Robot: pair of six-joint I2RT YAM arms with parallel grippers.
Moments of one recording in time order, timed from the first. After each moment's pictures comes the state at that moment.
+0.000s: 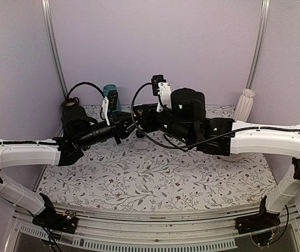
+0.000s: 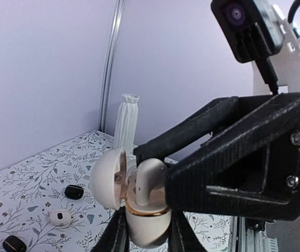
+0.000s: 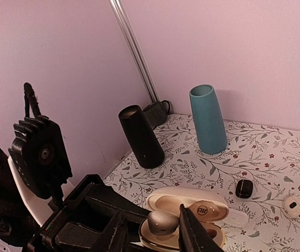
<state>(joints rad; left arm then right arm) -0.78 1.34 0.75 0.71 0.33 -0.23 1.18 1.63 1.38 0.13 0.40 0.40</state>
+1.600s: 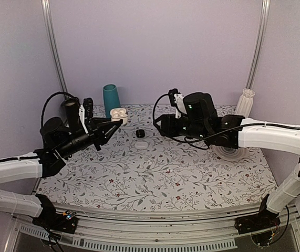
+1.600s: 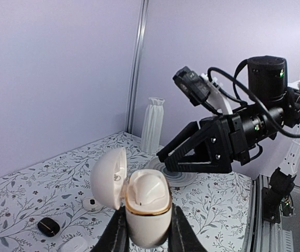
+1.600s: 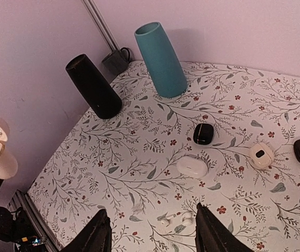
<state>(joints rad) -0.69 1.07 0.54 0.67 0.30 -0.19 0.99 1.53 1.25 -0.10 0.22 0.48</state>
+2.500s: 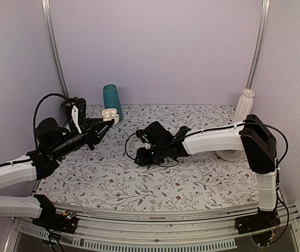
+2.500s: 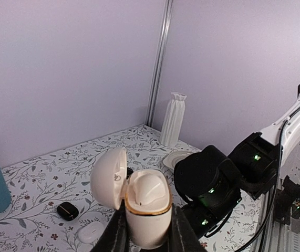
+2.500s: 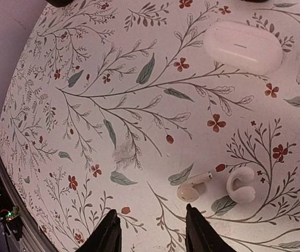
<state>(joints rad) -0.63 0.95 0.51 0.53 0.25 -0.20 1.01 2.09 1.50 -0.25 -0.04 0.67</state>
